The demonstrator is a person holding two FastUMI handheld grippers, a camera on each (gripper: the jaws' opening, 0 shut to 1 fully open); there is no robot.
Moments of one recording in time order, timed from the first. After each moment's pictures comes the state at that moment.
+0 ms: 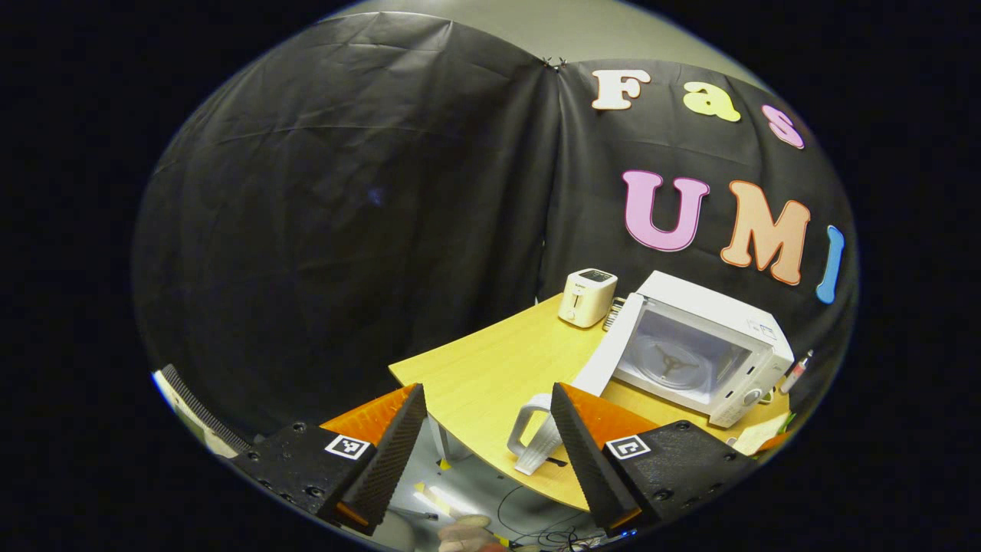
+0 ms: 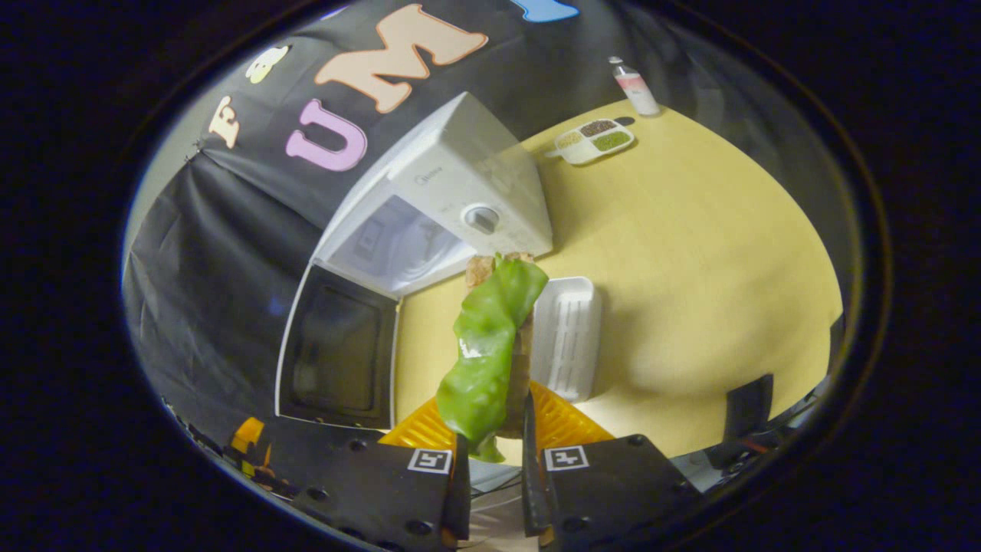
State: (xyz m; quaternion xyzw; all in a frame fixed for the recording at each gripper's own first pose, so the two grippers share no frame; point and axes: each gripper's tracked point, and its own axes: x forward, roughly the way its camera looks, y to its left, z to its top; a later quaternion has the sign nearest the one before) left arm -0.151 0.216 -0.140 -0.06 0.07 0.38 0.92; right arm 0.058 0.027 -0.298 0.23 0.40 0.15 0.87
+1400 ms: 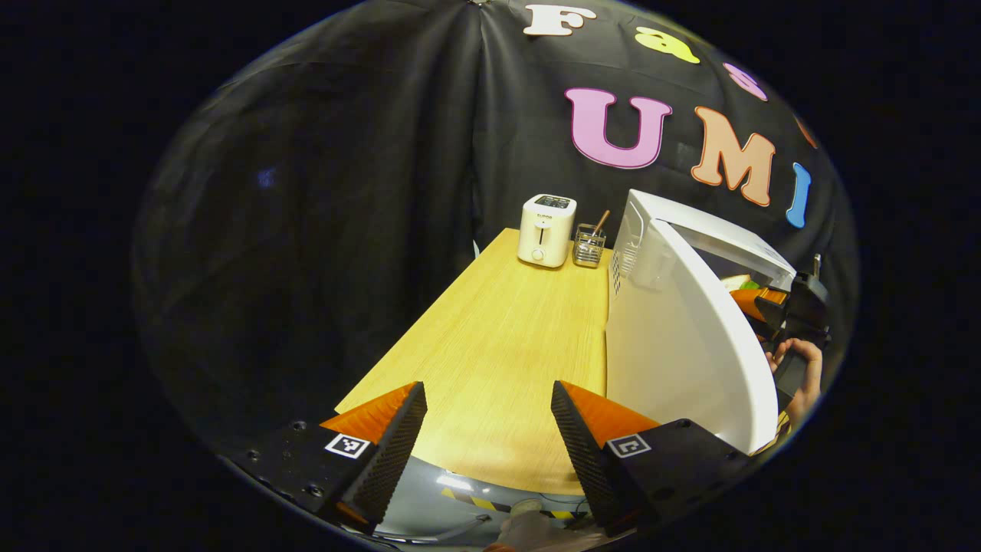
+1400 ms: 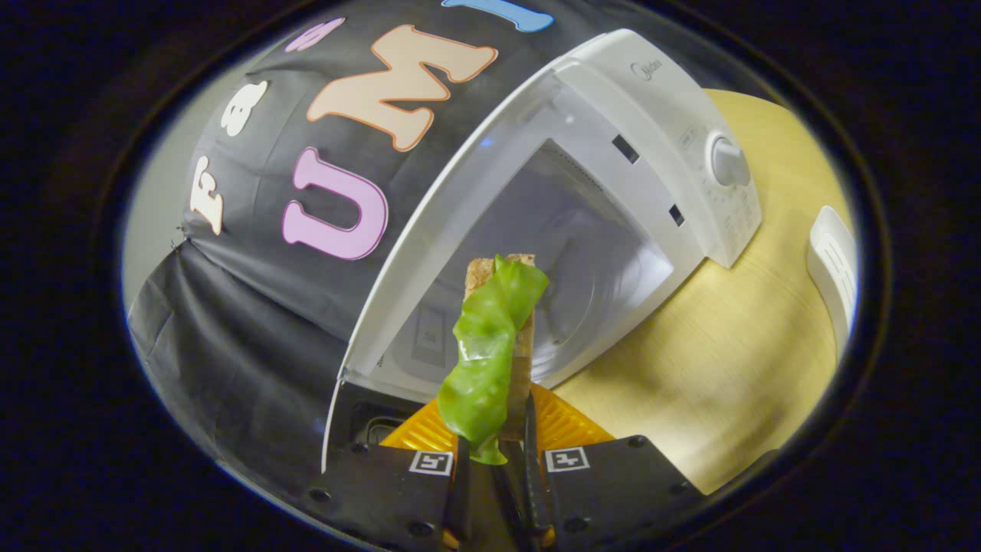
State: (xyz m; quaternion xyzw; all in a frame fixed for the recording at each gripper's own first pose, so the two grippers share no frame) left arm -0.044 0.354 -0.206 -0.03 0.22 0.21 0.95; right arm 0.246 0.289 -0.325 0.39 0.24 0.07 0.89
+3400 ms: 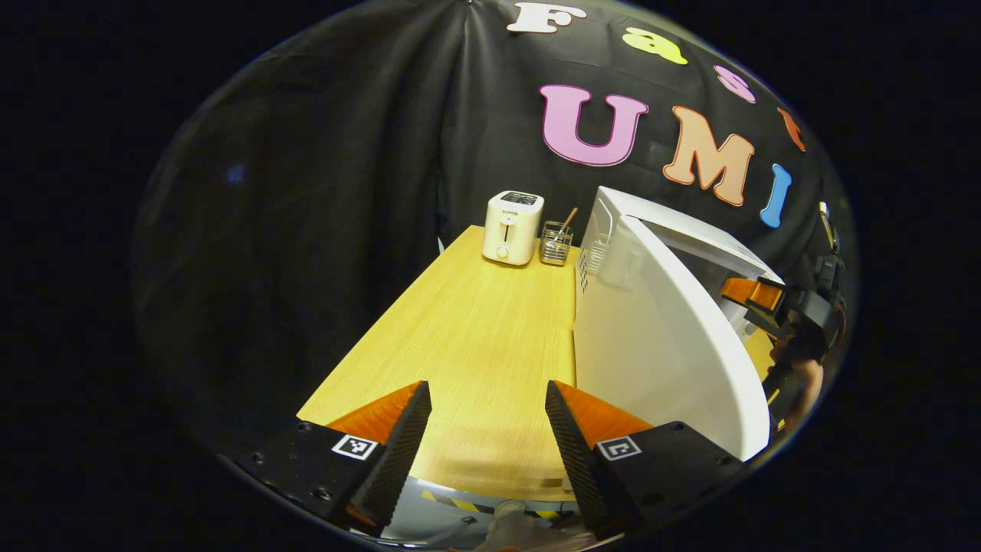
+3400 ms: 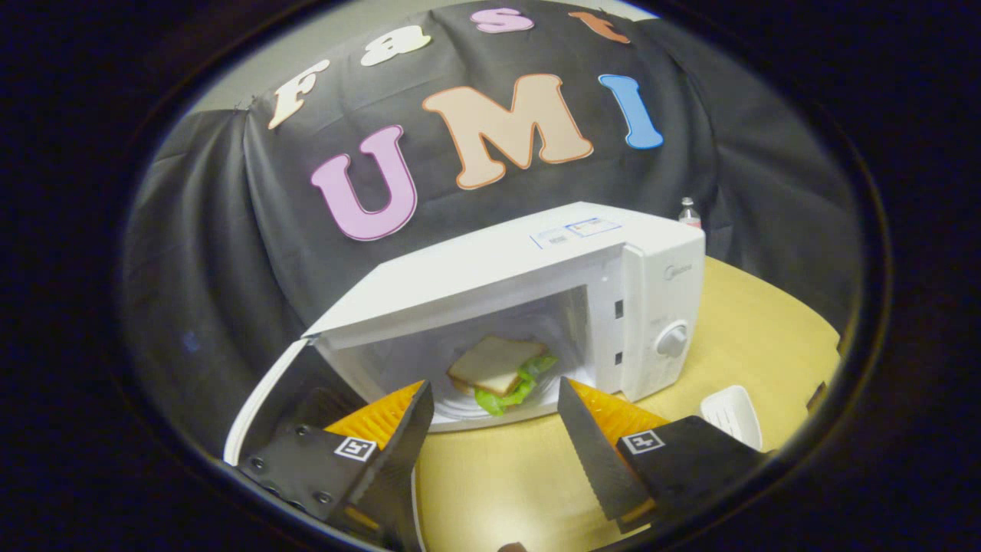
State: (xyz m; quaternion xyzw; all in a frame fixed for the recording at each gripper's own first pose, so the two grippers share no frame) left arm -0.021 0.322 -0.223 -0.05 0.22 0.15 0.96; right arm 0.177 0.246 -0.256 0.10 0.12 0.01 0.99
